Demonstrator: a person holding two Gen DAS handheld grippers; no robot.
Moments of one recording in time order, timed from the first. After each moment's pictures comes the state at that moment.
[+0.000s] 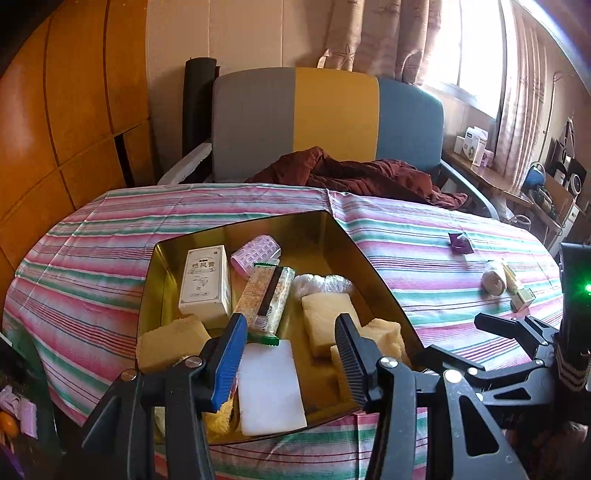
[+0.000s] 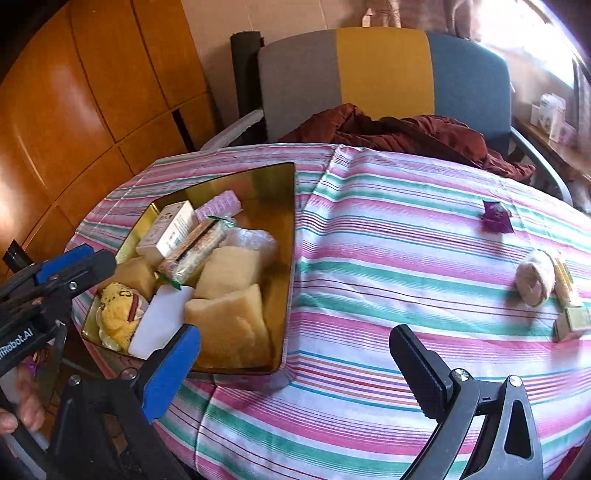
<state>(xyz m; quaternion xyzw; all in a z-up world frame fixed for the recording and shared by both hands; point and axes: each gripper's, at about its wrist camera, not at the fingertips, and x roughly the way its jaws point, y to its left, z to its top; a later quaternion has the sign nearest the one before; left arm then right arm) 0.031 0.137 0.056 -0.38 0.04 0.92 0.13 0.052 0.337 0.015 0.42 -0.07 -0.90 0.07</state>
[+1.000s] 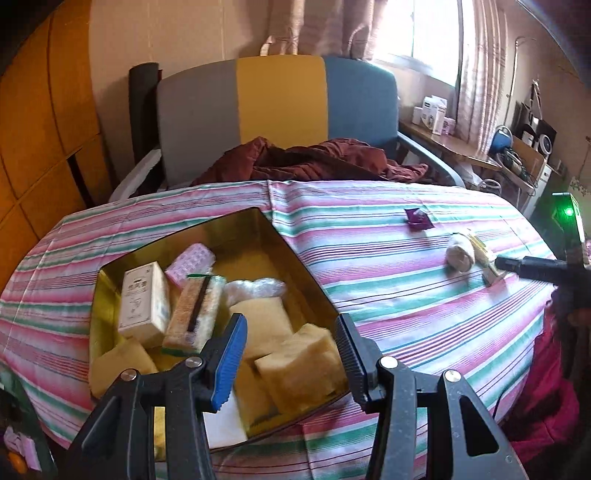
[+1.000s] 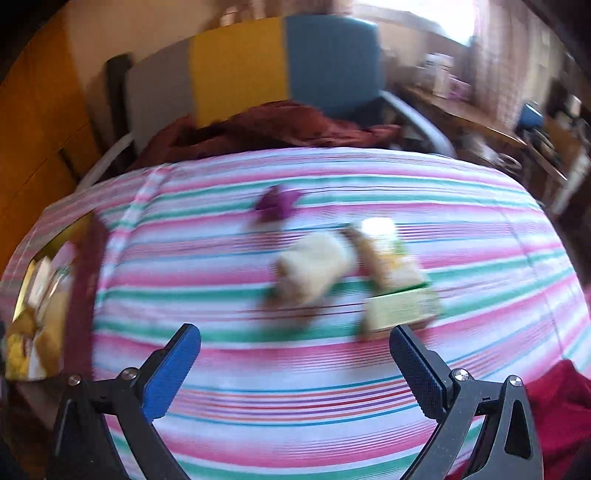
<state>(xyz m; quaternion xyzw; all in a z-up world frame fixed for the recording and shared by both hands) 0.030 0.206 0.058 -0.39 0.09 0.89 0.21 0.074 0.560 0.022 0.44 -0.11 -0.88 -0.14</state>
